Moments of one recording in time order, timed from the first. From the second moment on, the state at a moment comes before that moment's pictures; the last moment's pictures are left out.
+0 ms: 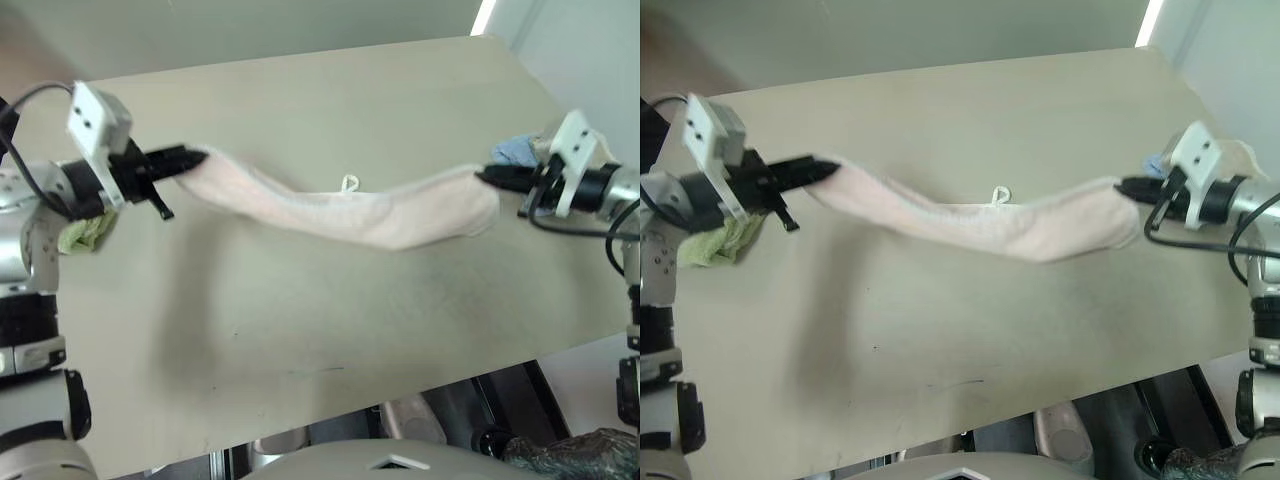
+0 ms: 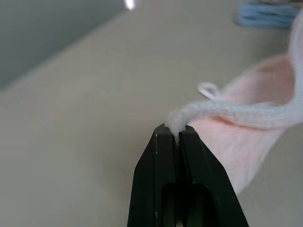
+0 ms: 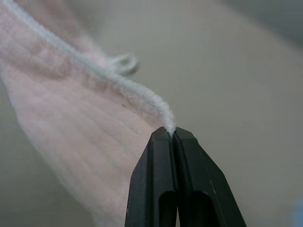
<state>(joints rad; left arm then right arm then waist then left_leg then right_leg) -0.64 0.89 0.22 0.23 -0.43 0.40 -0.97 -0.68 -0.84 -0.06 0.26 0.25 0.26 1.07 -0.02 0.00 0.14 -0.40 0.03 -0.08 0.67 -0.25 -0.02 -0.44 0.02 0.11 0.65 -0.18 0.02</state>
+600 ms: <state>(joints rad) -0.90 0.84 0.21 0.62 -0.31 0.15 -0.88 -0.84 -0.74 -0.06 0.55 0.19 0.06 0.96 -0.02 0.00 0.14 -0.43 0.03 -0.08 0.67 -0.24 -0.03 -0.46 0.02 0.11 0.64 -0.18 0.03</state>
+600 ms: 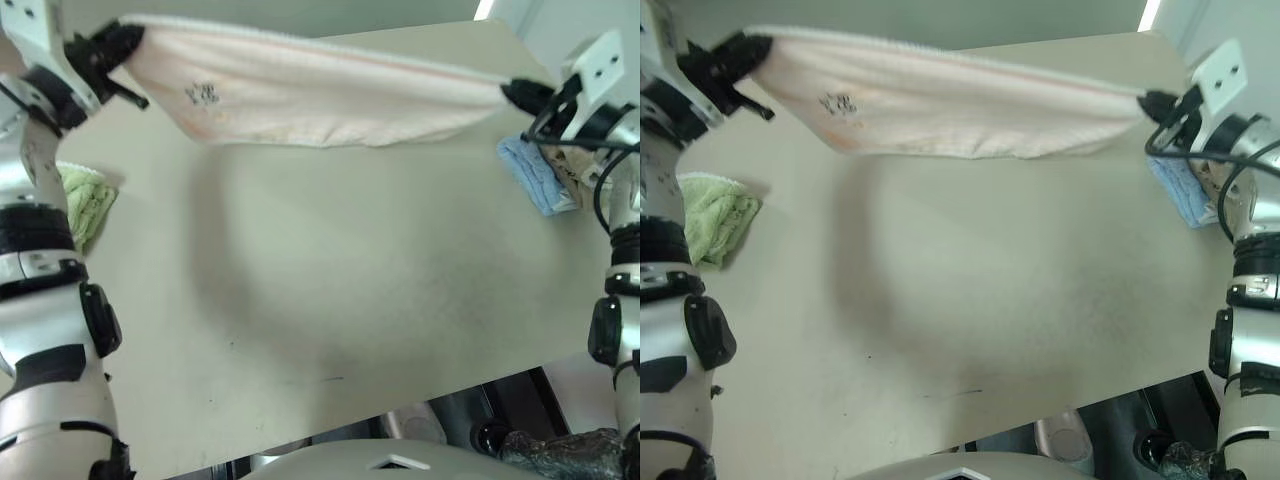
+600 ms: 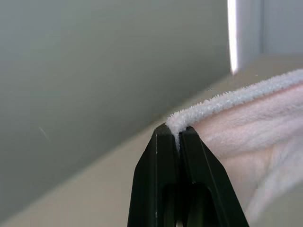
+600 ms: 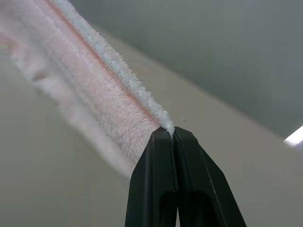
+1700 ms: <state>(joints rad) -0.16 1.06 0.27 -0.02 -0.54 0.57 -1.24 -0.32 -0.96 0.02 -0.11 0.40 0.49 1.40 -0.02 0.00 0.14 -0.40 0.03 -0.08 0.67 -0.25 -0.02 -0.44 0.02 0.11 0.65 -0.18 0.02</state>
